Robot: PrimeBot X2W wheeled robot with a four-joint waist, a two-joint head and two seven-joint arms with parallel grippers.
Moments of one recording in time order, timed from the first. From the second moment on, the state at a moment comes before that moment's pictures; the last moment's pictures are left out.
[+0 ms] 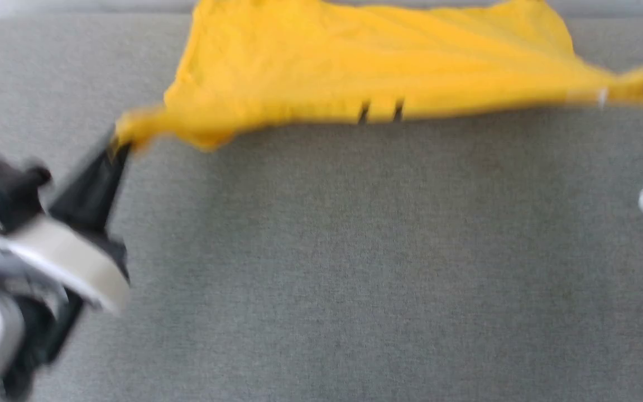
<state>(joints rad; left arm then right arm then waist) -0.36 0.81 -0.37 -0.29 -0.69 0.13 0.09 -0.45 -0.23 -0.19 -0.15 0.37 0.13 0.57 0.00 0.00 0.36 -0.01</state>
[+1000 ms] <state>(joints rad) 0.32 0.92 -0.56 -0.45 -1.01 0.30 0.42 0.34 -0.15 -0.26 -0.27 0.50 0.13 0.80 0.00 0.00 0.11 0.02</state>
